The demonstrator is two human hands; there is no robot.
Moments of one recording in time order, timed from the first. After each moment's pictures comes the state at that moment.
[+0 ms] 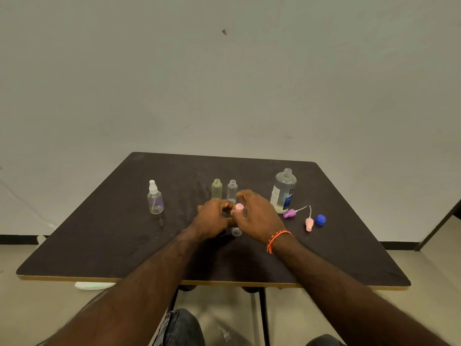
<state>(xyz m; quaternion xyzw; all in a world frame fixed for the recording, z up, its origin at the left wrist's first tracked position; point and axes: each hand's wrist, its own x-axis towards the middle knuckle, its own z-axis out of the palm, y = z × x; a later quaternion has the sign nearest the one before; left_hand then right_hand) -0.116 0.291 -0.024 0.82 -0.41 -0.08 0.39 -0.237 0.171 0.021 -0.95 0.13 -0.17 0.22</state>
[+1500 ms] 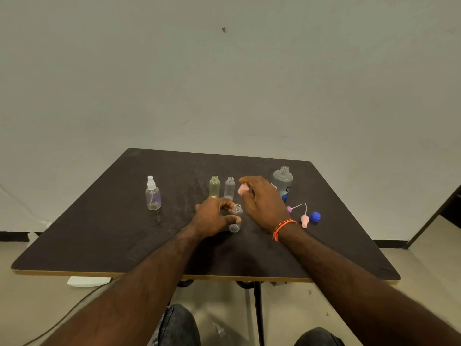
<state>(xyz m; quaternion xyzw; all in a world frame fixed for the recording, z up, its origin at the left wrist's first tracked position) -0.124 0.296 -0.025 0.82 -0.39 -0.08 0.42 -0.244 0.160 0.037 -0.92 0.08 -0.30 0.22</state>
